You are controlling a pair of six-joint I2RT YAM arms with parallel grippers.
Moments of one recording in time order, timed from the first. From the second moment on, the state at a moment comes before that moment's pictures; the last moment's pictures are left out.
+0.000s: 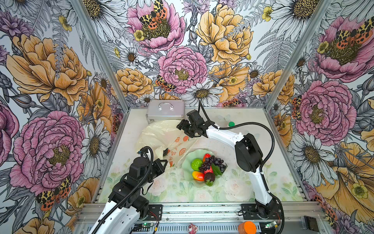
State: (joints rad) left arm -0.44 0.42 0.50 -0.60 0.14 -0.94; right arm 0.68 2.22 1.85 -0.37 -0.20 1.08
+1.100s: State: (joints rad) left arm -0.37 0.42 0.48 -0.60 0.22 -0.89; right arm 0.58 1.42 1.40 -0.39 -0.41 1.07
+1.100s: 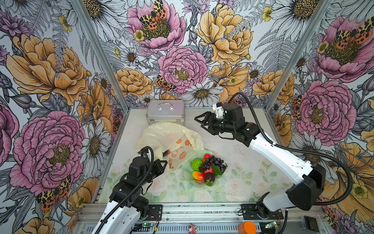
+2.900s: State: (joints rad) left arm -0.37 0.43 0.48 -0.60 0.23 -0.89; right arm 1.01 1.59 1.38 -1.27 -0.06 0.78
